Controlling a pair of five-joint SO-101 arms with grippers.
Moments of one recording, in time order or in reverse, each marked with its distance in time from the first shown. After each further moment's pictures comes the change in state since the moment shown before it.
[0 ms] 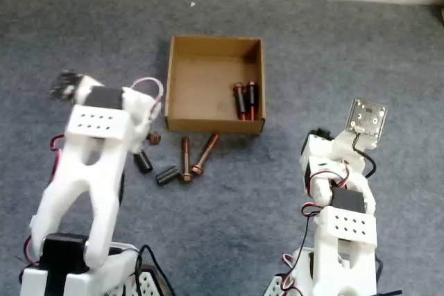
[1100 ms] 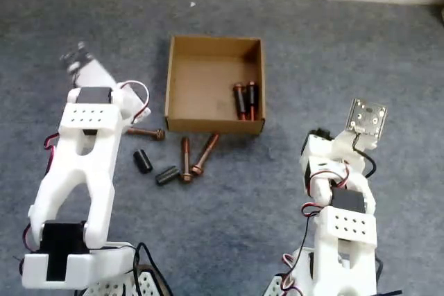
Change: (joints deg) left arm -4.4 4.9 0.3 -11.1 -43.9; right arm 0.0 0.0 0.0 -0.2 0.0
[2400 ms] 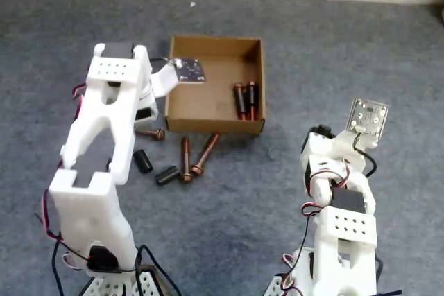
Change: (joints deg) left arm 3.7 33.9 -39.1 29.5 -100.6; right arm 0.0 0.0 0.0 -1.5 0.0
